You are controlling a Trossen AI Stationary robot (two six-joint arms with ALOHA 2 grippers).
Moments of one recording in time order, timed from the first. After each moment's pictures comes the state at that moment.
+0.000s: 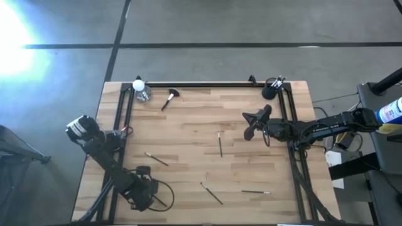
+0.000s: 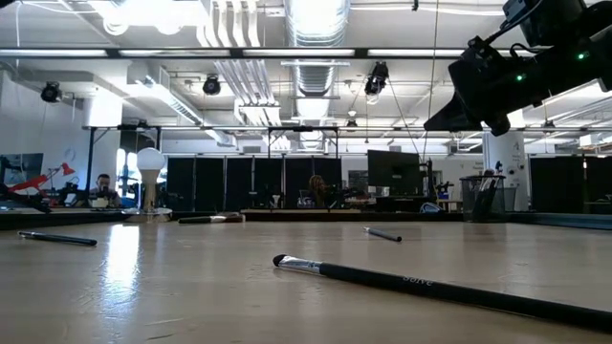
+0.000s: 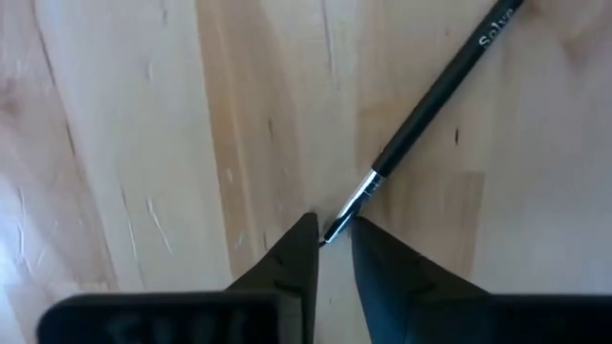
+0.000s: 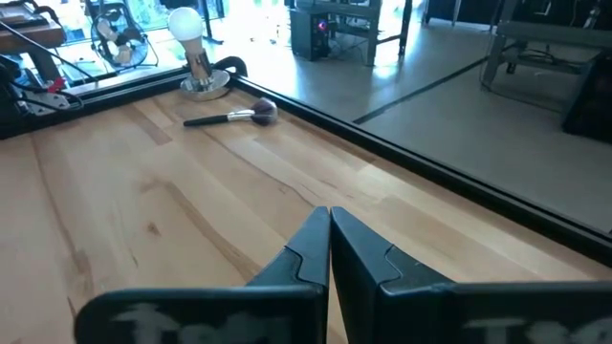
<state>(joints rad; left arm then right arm) -0.90 1.68 0.90 -0.72 0.01 -0.87 0.02 0.93 0.26 0.35 0.68 0.29</state>
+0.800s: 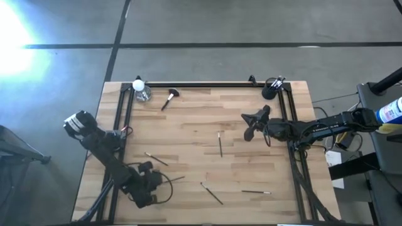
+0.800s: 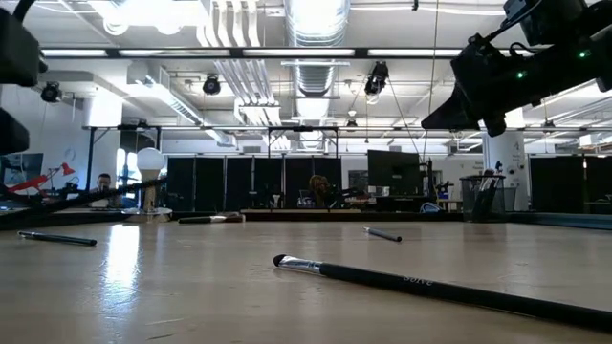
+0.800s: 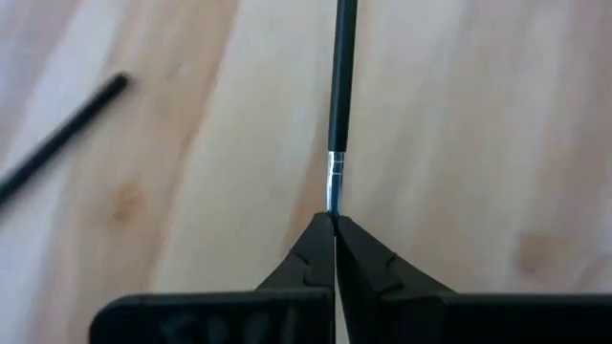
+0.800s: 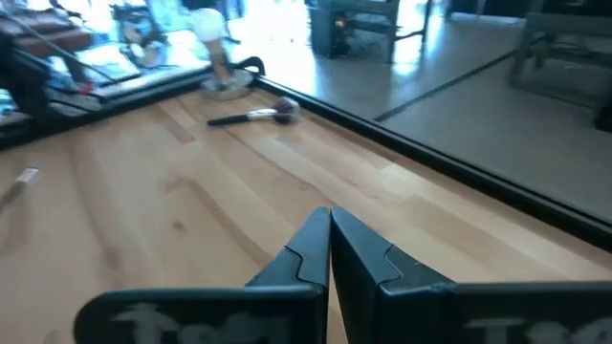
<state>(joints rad) -0.87 1.54 0.78 -0.47 -0.34 -1.12 0.02 0.93 0.26 0.37 0.63 0.30</state>
